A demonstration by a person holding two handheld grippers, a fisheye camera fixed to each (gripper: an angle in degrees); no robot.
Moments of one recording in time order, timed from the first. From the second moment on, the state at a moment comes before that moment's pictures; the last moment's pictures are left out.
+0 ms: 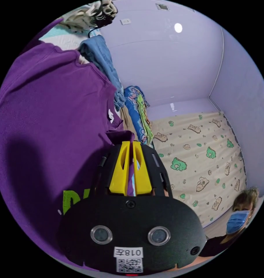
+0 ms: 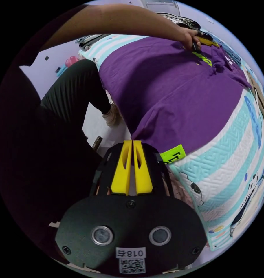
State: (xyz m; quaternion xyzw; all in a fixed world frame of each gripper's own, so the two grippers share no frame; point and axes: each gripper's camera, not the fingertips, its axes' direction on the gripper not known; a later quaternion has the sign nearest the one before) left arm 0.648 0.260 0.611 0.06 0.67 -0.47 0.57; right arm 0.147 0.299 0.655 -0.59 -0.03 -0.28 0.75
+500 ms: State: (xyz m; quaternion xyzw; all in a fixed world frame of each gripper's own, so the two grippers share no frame) left arm 0.587 0.387 0.554 0.11 0.52 -0.64 0.55; right arm 0.155 0.363 0.649 -0.59 -0.09 -0.32 0.74
